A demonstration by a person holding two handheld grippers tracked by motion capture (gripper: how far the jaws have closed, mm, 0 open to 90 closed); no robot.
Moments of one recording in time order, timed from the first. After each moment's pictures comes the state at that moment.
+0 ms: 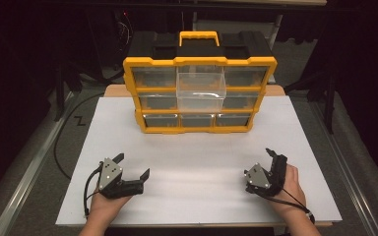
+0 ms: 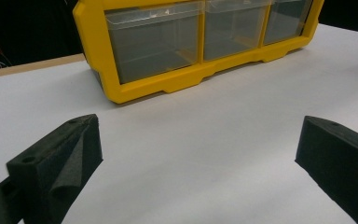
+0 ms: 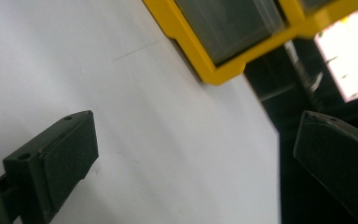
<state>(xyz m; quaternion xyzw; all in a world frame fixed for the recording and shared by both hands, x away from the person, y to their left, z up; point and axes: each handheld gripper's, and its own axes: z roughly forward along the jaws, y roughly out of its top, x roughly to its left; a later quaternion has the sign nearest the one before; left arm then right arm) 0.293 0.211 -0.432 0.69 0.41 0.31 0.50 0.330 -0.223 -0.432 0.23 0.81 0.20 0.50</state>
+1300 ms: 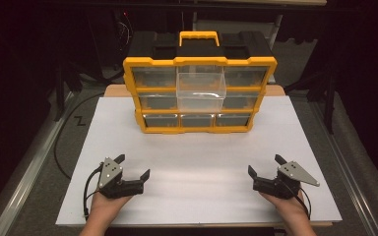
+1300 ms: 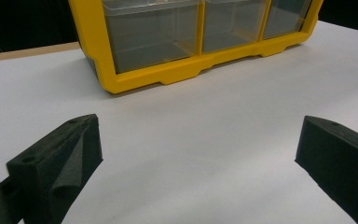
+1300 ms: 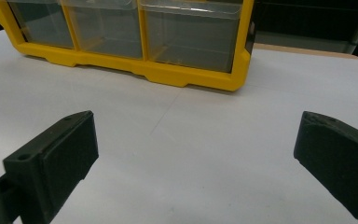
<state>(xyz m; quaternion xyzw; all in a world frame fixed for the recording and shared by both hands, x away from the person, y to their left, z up) 0.295 0.211 -0.434 0.69 0.42 0.29 0.50 0.319 -0.262 -0.422 0.44 0.69 0.48 0.32</state>
